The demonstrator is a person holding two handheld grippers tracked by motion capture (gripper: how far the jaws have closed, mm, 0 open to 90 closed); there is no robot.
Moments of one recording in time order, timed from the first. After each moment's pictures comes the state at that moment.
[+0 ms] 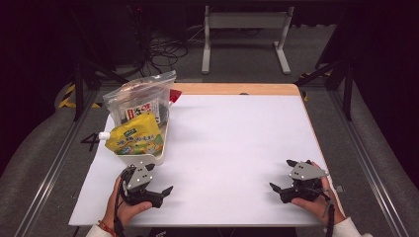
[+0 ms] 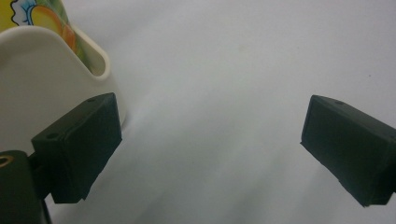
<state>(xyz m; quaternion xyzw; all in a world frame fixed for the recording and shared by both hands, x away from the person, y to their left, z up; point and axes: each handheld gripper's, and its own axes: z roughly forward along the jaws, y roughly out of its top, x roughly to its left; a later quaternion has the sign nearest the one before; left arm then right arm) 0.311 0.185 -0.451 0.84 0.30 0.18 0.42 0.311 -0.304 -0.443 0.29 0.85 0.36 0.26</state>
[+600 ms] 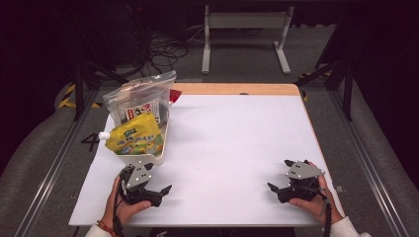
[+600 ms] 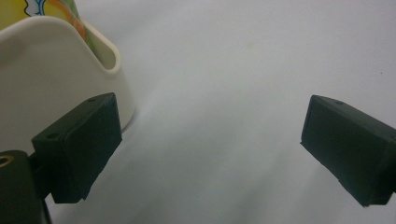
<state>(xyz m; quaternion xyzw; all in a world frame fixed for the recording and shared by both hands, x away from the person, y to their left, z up) 0.314 0.187 -0.451 0.84 0.30 0.19 0.42 0.314 -0.300 -0.446 0.30 0.85 0.35 0.26</state>
